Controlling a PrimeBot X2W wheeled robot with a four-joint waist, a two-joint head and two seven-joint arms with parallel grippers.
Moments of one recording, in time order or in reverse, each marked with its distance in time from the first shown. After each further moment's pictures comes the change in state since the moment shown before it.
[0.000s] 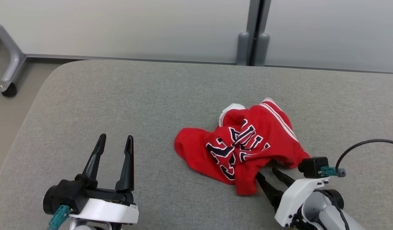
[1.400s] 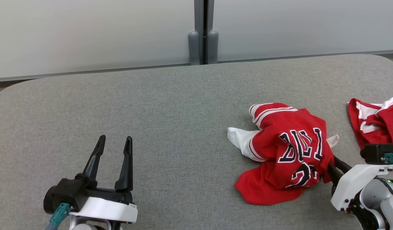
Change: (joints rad) left arm -0.007 -0.047 0.061 0.054 0.040 -0.061 0.000; right arm 0.052 -0.163 -0.269 -0.079 -0.093 0.000 0.130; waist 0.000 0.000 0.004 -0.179
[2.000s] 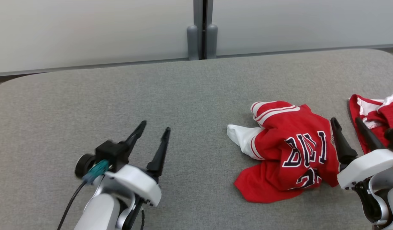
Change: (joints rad) left arm -0.194 0.030 -0.173 0.121 -0.029 -0.054 0.207; right arm 0.028 0.149 -0.254 -0.188 -0.246 0.000 -0.131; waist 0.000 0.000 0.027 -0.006
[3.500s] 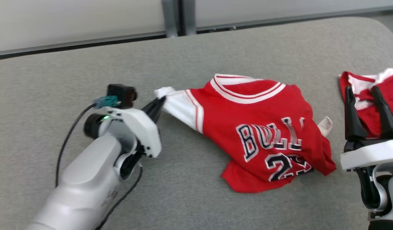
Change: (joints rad) left arm -0.549 0.083 -0.514 0.545 -0.571 0.026 0.050; right arm -0.052 0.074 -0.066 -0.094 -0.072 0.000 -0.171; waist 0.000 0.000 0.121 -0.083
